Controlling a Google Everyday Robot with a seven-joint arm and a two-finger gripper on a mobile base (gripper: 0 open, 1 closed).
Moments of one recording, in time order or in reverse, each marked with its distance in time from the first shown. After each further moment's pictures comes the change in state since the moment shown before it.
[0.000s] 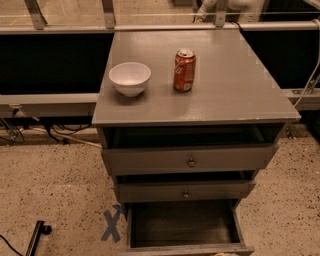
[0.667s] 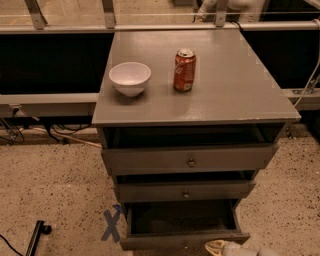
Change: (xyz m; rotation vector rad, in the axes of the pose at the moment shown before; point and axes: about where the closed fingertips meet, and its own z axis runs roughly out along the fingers) arm -0.006 -0.050 0.013 0.080 -0.027 0.024
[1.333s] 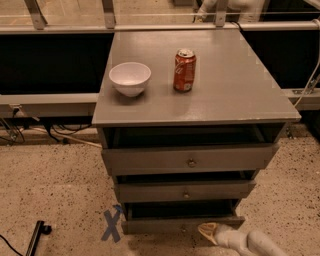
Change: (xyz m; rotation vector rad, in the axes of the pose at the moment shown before) arm -0.037 -0.054 0.041 0.031 -0.047 -0.022
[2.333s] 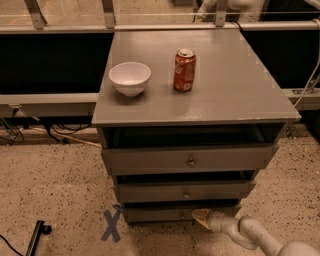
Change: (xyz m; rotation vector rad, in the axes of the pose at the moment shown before) arm -0.038 -0.046 0.042 0.014 -0.064 -0.031
